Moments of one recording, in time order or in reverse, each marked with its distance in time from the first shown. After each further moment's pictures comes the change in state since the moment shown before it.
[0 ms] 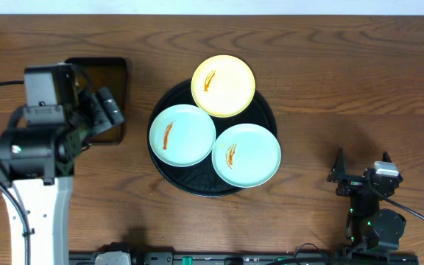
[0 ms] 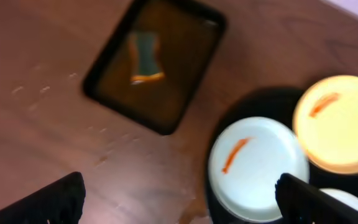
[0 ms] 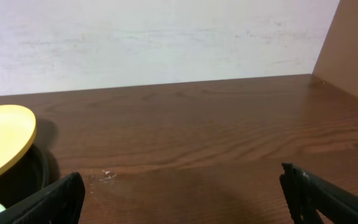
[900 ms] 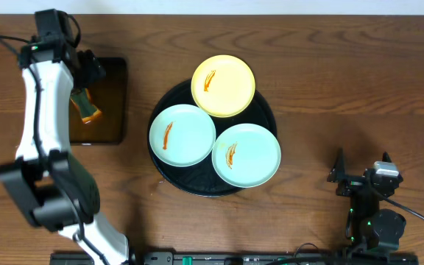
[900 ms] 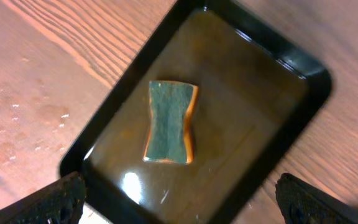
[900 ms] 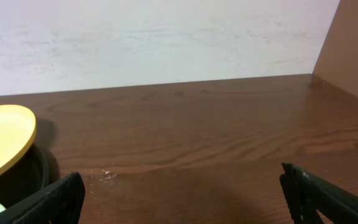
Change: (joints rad) left arm 0.154 0.688 0.186 0.305 -0.056 0.008; right arm 0.000 0.000 0.000 0.000 0.000 0.000
